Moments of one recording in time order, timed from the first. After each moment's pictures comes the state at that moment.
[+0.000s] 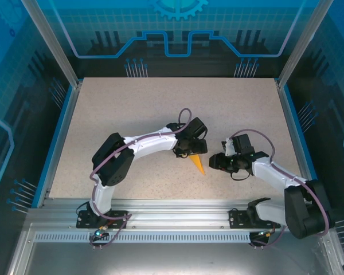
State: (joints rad) left arm -0.85 2.02 1.52 -0.69 0.00 -0.99; right arm 0.26 1.21 0.50 -0.38 -0.47 0.48
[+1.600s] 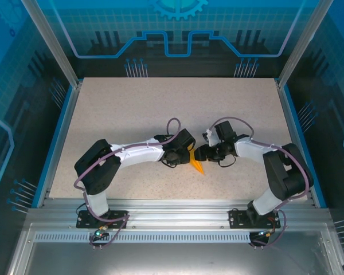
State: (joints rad) left arm -0.86 1.82 1.18 -0.52 -0.04 -1.01; right arm 0.36 1.60 0.77 -0.34 -0.58 0.32
